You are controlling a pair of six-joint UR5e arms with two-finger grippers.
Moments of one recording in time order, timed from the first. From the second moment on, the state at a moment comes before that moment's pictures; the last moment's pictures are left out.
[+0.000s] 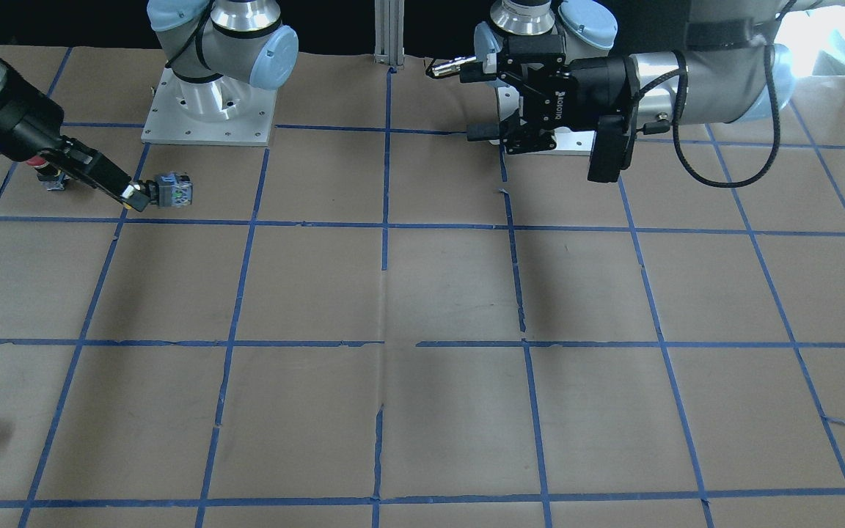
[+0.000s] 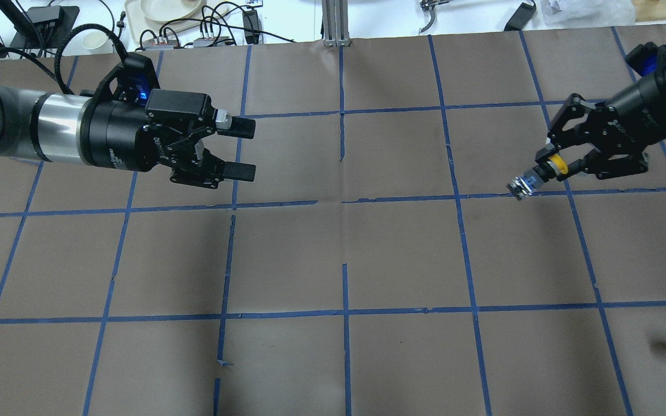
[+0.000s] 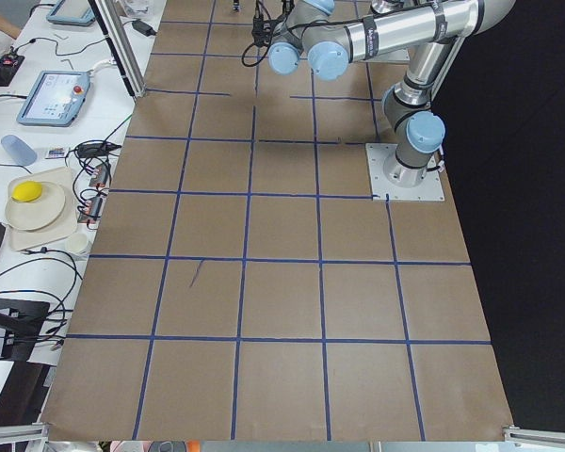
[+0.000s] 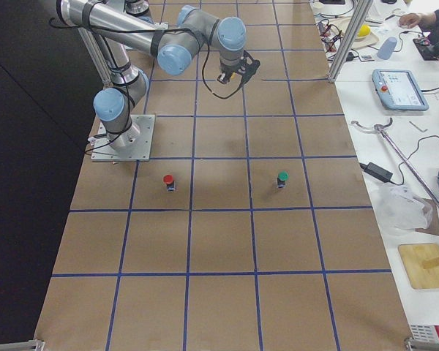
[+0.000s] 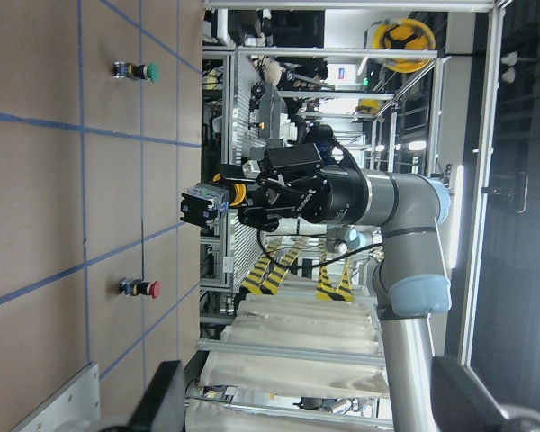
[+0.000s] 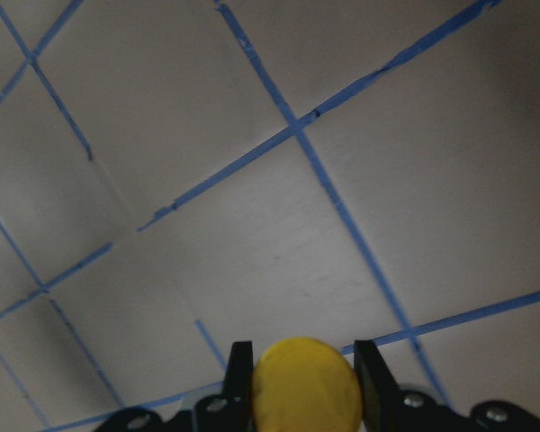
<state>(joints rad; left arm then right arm) -1.31 -1.54 -1.74 -2.35 0.48 0.94 1.12 -1.65 1.81 -1.55 -1.21 -0.07</state>
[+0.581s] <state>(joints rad) -1.28 -1.55 -1.75 -1.96 0.89 0.78 0.93 -1.42 1.85 -1.95 -1.42 -0.89</state>
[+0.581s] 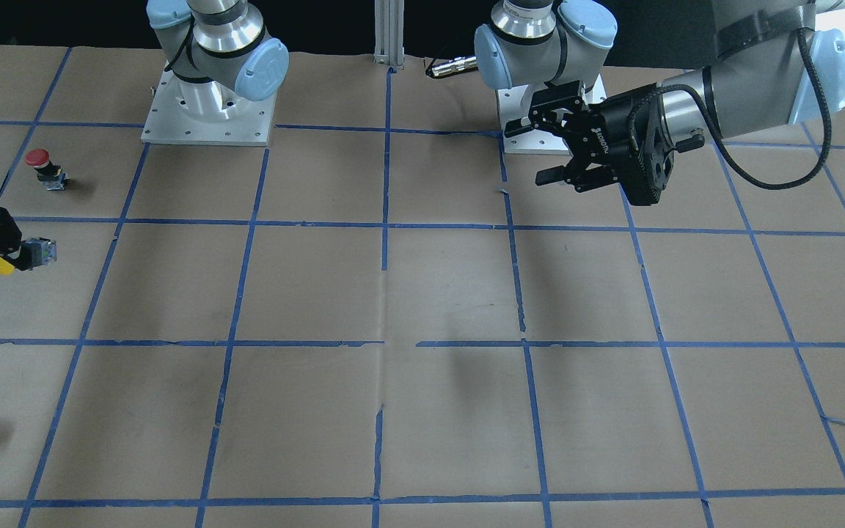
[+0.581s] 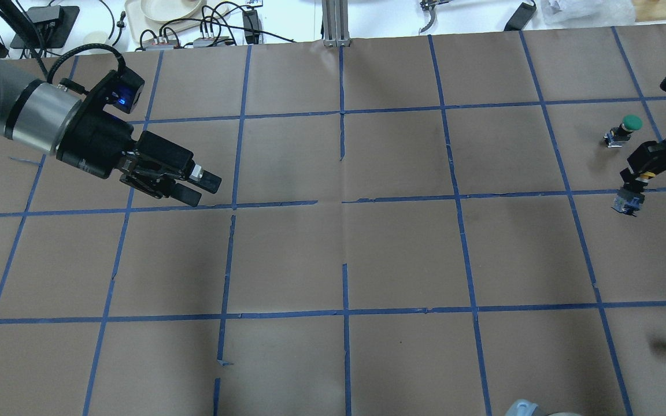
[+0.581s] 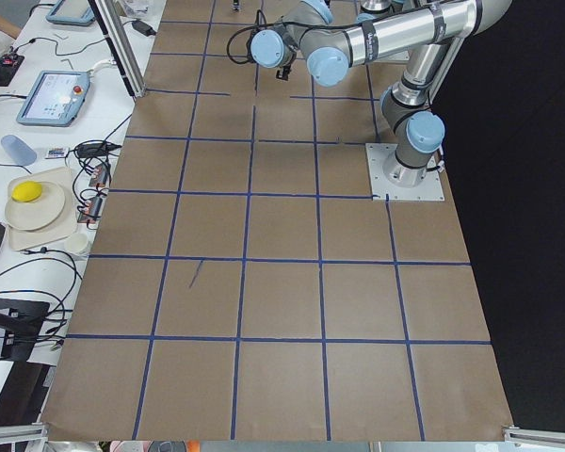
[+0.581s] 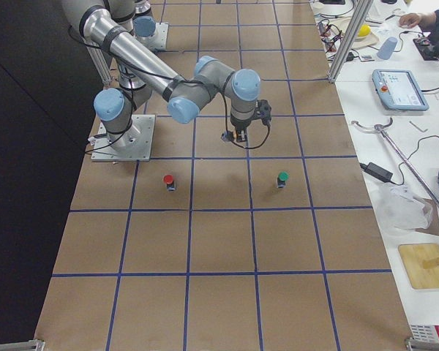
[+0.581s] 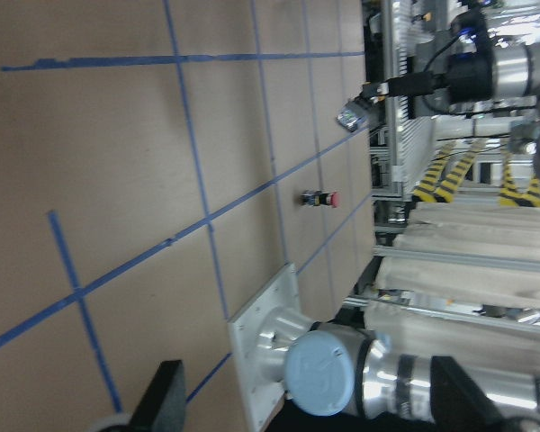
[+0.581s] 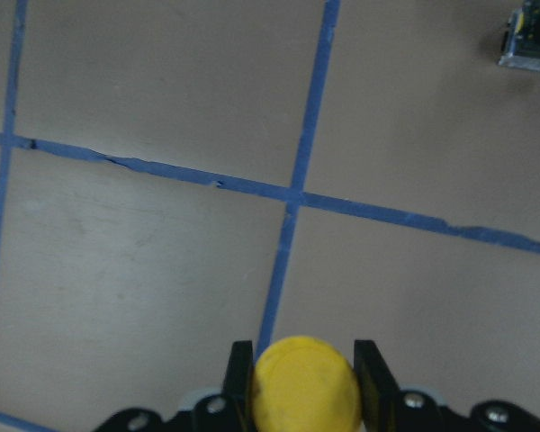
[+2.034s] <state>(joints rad) -1.50 -1.48 -1.70 -1.55 1.54 0.14 0.80 -1.42 2.23 -2.76 -1.30 -1.39</state>
